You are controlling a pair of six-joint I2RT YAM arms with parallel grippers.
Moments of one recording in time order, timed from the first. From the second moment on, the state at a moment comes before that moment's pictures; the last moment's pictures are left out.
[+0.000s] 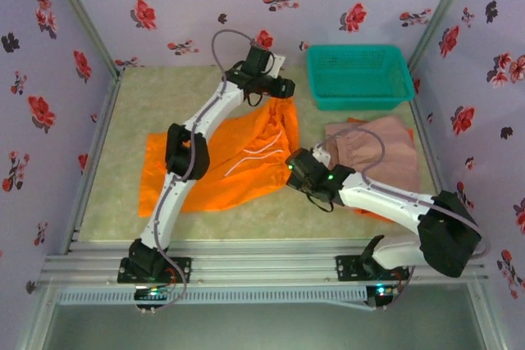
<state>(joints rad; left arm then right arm) -0.55 2.54 2.53 -0.67 0.34 -0.21 0.84 1.30 0.75 -0.52 0.26 1.16</state>
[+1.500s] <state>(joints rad) -0.24 1.64 0.91 -0.32 0.15 -0.64 0.80 1.19 0.95 -0.62 0.26 0.77</state>
